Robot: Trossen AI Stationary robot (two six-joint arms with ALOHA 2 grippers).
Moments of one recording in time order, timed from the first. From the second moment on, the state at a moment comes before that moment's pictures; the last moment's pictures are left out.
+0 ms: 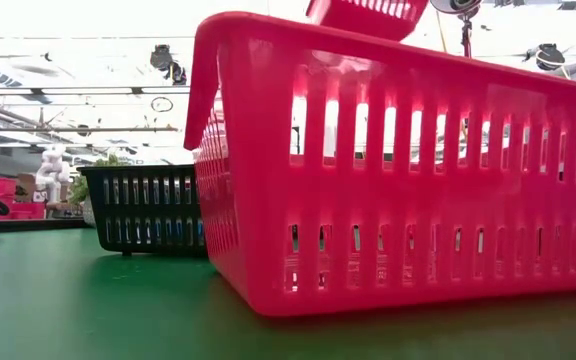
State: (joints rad) left arm -0.68 1.49 1.38 -0.91 -0.86 -0.52; right arm 0.54 1.25 1.14 -0.68 0.72 -0.05
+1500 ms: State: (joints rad) left arm -0.68 1.52 1.38 -0.86 -0.72 -0.54; right arm 0.25 0.95 0.63 -0.50 0.54 -0.22
